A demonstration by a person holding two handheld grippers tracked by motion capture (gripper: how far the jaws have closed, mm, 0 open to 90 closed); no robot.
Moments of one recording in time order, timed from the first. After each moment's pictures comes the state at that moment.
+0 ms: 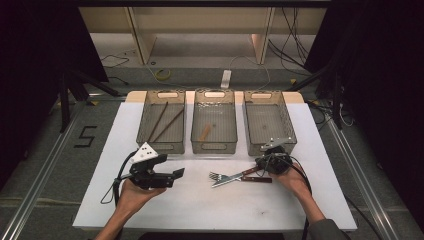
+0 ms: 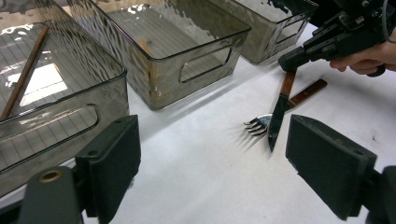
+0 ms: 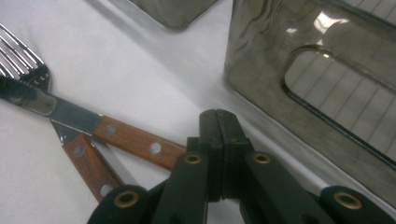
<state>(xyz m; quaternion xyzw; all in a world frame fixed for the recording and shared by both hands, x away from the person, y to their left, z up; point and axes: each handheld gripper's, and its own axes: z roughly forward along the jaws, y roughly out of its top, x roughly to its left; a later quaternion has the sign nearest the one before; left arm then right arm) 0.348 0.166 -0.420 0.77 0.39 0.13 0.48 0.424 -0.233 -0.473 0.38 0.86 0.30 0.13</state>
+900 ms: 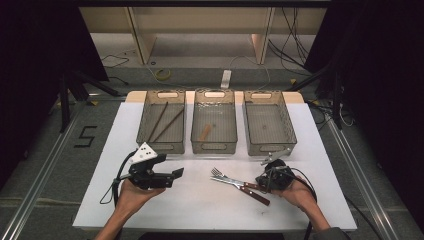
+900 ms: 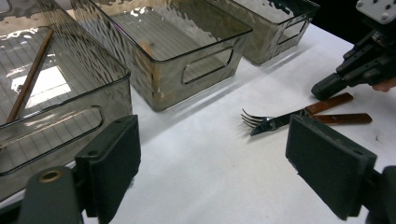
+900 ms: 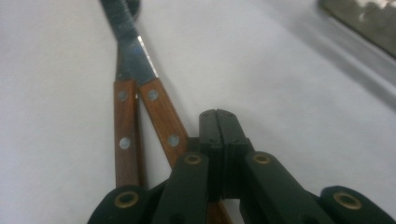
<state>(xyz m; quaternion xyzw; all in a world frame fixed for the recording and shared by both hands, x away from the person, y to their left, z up) 0.346 0.167 -0.419 0.77 0.39 0.14 0.48 0.378 -0.229 -0.470 0.36 0.89 0.26 0.05</state>
